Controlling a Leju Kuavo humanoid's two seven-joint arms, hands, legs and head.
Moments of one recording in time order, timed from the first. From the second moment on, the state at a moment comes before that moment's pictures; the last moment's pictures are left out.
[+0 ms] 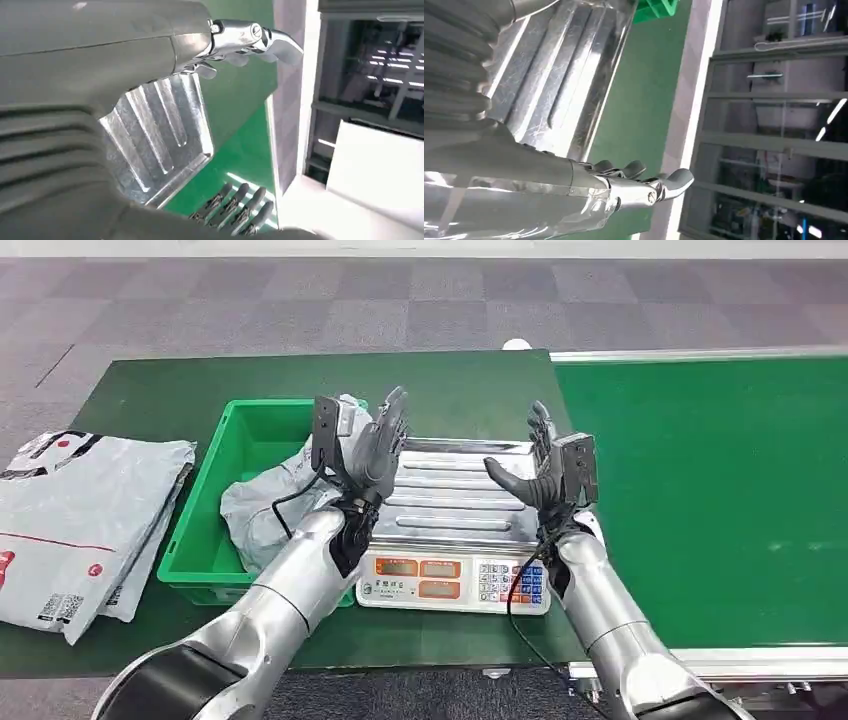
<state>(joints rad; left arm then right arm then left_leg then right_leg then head) -0.82 -0.35 -0.27 -0.47 0.34 -0.05 -0.41 -0.61 0.09 0.31 -0.80 -0.17 -0.13 -0.44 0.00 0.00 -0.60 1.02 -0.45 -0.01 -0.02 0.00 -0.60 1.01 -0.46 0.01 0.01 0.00</state>
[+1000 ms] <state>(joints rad) -0.82 -0.35 -0.42 -0.45 0.40 -0.09 -0.45 -0.61 0.08 0.33 -0.78 -0.18 -0.09 -0.42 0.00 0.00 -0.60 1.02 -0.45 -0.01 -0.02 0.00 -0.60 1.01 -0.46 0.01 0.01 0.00</state>
